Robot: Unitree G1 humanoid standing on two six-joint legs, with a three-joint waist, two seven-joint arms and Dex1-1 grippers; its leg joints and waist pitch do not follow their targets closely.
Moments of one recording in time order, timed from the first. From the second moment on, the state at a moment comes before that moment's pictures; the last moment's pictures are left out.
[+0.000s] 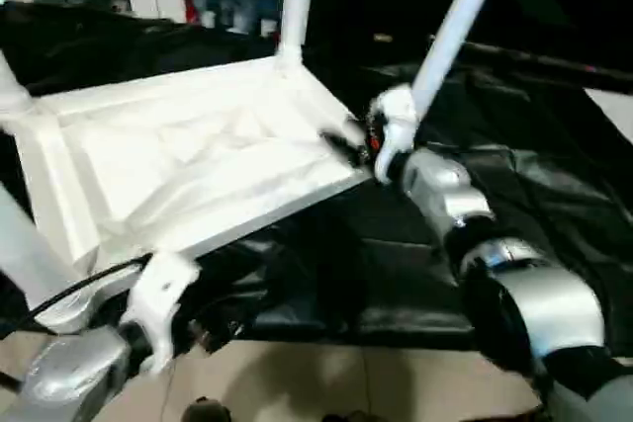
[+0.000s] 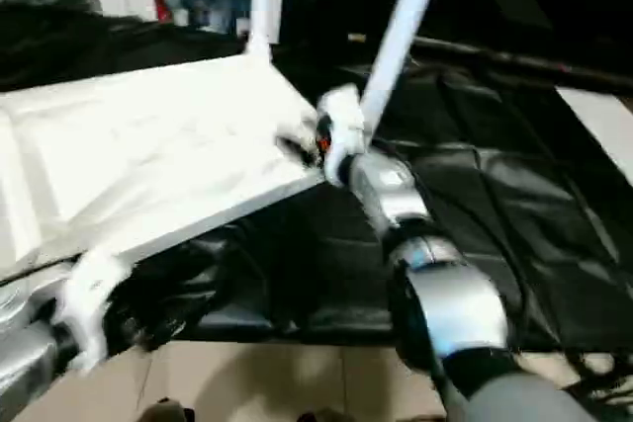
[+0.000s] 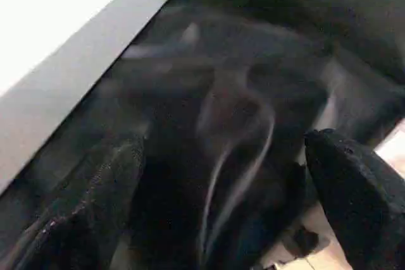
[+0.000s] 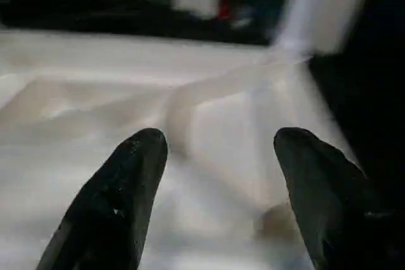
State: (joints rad) left arm 0.34 0.45 0.12 -0.61 -0.16 0.71 -0.69; right arm -1.05 -0.08 -0.10 1.28 0.15 -0.19 0.49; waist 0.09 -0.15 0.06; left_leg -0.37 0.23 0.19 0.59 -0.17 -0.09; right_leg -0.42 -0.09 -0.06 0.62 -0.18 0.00
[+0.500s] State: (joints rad) left arm 0.55 0.43 0.33 -0.79 -0.22 0.74 -0.64; right arm -1.10 -0.14 -0.17 1.34 0.14 -0.20 0.15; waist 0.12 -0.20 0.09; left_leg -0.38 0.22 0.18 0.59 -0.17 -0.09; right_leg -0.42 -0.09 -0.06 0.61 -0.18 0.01
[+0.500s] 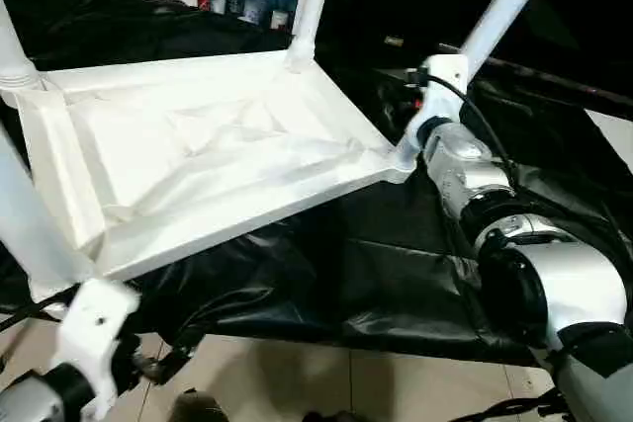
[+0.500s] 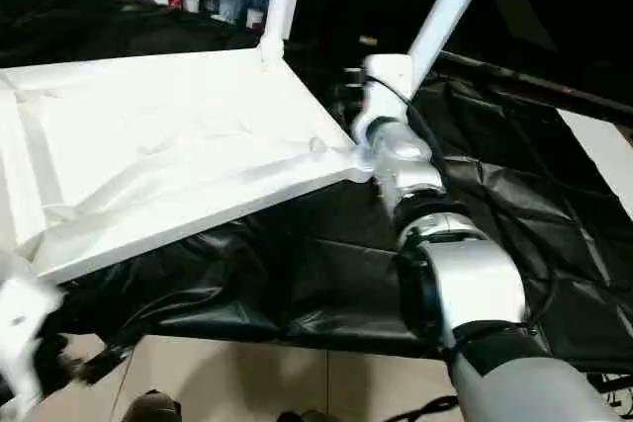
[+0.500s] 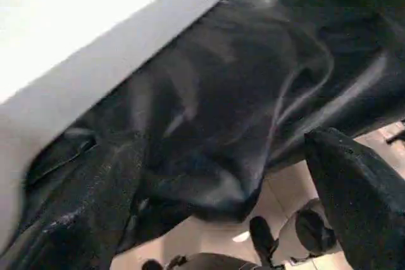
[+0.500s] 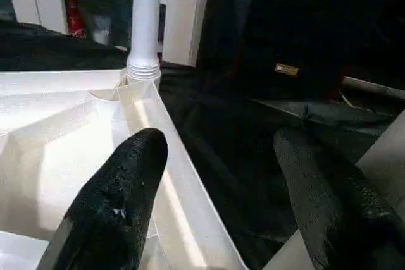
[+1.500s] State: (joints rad) left arm 0.28 0.51 0.63 -0.73 -0.68 0.75 -0.74; right arm -1.00 -0.22 -0.21 1.35 0.10 -0.17 0.30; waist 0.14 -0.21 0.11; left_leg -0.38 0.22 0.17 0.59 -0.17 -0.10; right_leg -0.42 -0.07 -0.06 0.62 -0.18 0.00
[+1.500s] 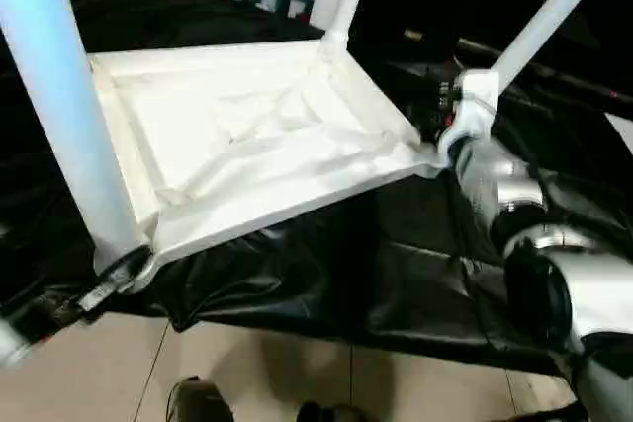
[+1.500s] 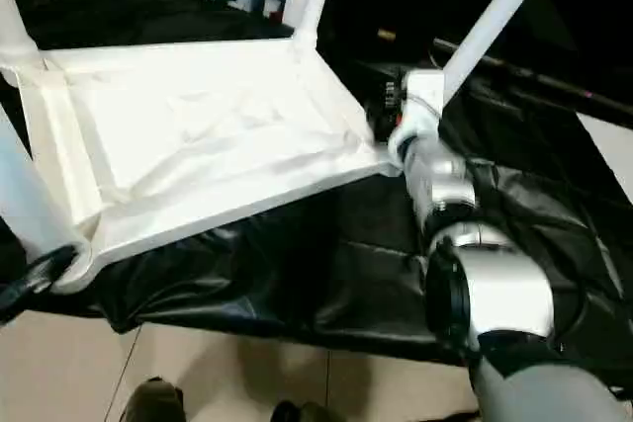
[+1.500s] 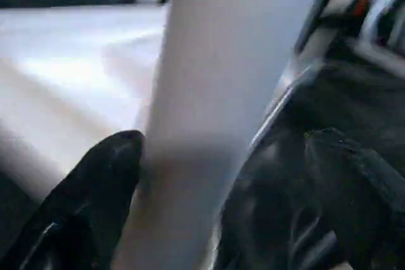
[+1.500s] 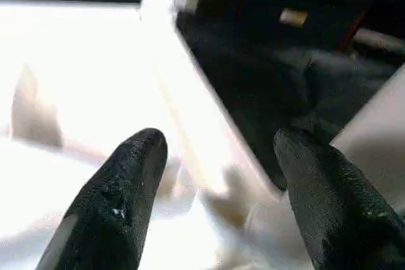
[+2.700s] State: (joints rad) left arm -0.47 0.35 -0.13 -0.29 -0.61 0.70 -0.89; right arm -0.85 -0.08 -0.08 1.33 -0.04 -0.05 0.29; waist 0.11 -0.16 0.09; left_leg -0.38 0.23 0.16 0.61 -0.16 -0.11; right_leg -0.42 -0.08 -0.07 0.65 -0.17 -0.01
